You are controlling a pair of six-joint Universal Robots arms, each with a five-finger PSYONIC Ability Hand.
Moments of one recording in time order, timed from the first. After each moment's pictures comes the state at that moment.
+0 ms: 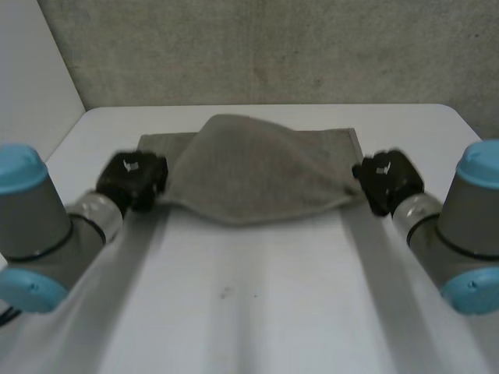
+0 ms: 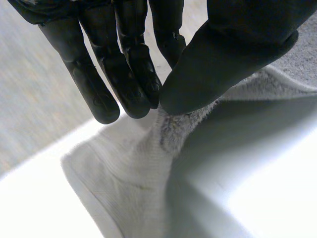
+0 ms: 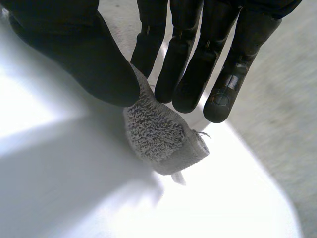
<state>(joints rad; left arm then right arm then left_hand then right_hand) 4.43 -1.97 -1.67 3.42 -1.37 3.42 1.90 -1.12 1.60 -0.23 1.48 2.55 1.20 1.22 1.22 1.22 1.04 0.98 1.18 1.19 1.19 1.00</state>
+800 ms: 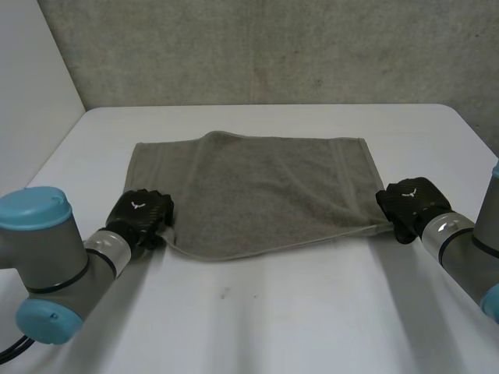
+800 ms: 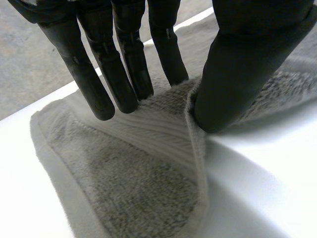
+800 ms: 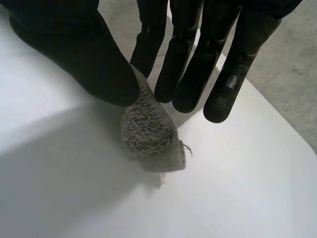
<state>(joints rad) 4.43 -2.06 -1.77 3.50 -1.39 3.42 1.77 -1.18 1.68 -0.08 1.42 2.56 0.81 0.80 0.80 0.80 0.63 0.98 1.18 1.19 1.19 1.00</state>
